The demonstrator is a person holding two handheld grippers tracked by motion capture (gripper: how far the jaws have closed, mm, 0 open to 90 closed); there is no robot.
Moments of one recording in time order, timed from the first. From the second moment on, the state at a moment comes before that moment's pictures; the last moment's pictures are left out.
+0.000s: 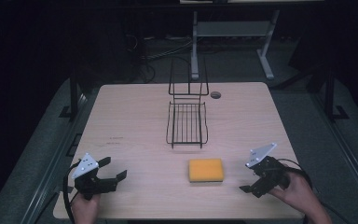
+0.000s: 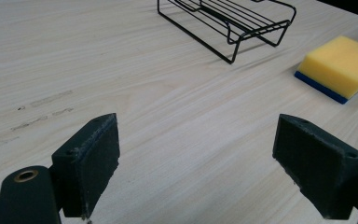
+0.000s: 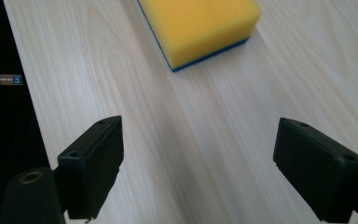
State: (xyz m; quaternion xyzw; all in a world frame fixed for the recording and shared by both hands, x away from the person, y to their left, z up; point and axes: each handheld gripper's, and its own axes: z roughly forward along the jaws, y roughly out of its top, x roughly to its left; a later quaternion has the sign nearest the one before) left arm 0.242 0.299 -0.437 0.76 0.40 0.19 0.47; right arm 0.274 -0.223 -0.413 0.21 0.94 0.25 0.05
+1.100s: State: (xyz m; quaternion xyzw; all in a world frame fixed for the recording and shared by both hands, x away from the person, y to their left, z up) left arm 0.243 0.298 -0.437 0.77 0.40 0.19 0.47; right arm 0.320 -0.163 -0.402 0.14 0.96 0.24 0.01
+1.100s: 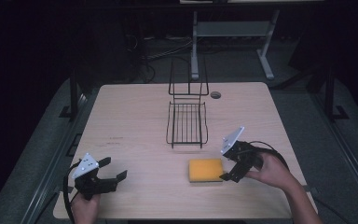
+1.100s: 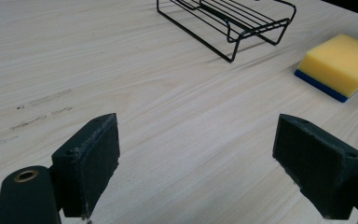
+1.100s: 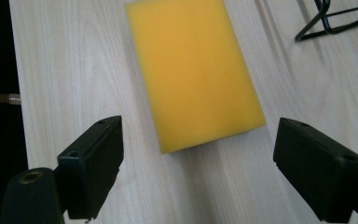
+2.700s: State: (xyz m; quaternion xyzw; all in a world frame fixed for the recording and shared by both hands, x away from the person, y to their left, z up) left arm 0.243 0.300 -0.438 0.76 0.40 0.18 0.47; right arm 0.341 -0.101 -0.434 0.09 0.98 0.19 -0.02
